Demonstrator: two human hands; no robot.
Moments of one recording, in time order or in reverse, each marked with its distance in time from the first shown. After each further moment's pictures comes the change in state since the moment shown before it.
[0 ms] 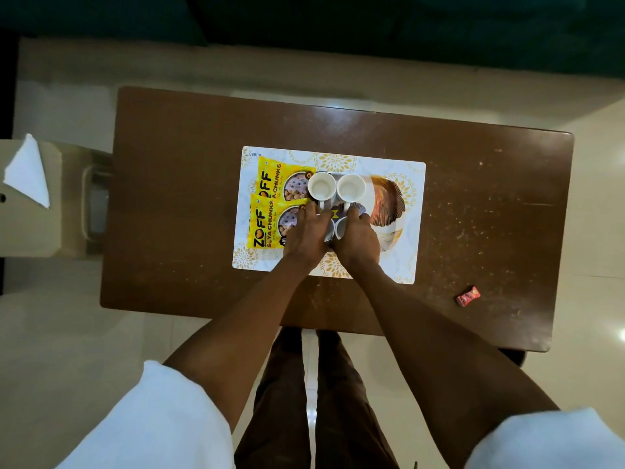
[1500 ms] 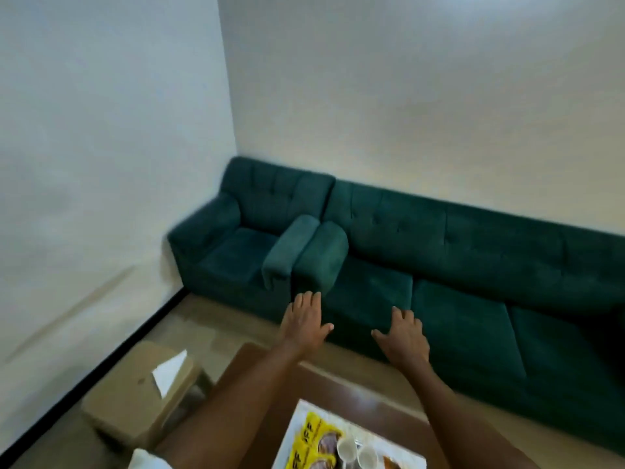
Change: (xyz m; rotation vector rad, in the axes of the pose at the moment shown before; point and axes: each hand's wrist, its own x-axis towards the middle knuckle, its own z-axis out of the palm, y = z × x) left_hand -0.168 0.018 -0.443 0.033 0.711 -0.084; right_hand -0.135 -0.217 -0.371 -0.193 0.463 -0.404
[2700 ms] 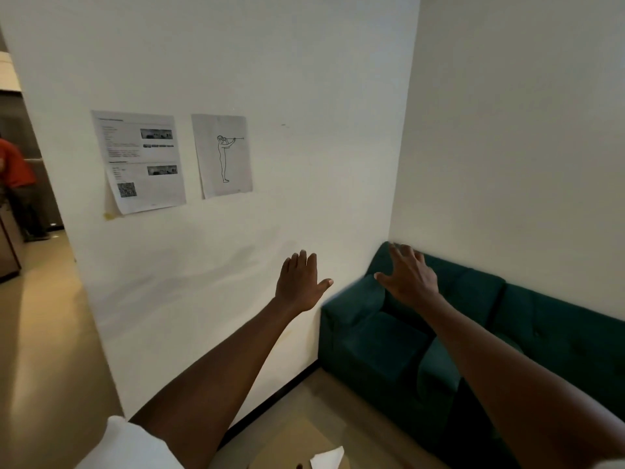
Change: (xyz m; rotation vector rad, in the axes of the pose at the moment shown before) left_hand -0.051 -0.470 -0.357 0.138 0.367 -0.354; right_hand -0.023 -0.610 -0.075 -0.028 0.239 -0.718
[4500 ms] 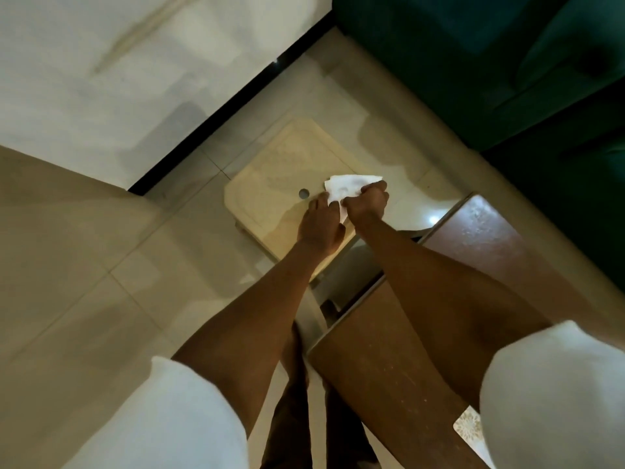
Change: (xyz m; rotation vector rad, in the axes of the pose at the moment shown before) left_hand -0.208 -0.122 0.683 -0.230 -0.707 -0.174; right_hand -0.165 0.023 0.756 0.600 -0.623 0.959
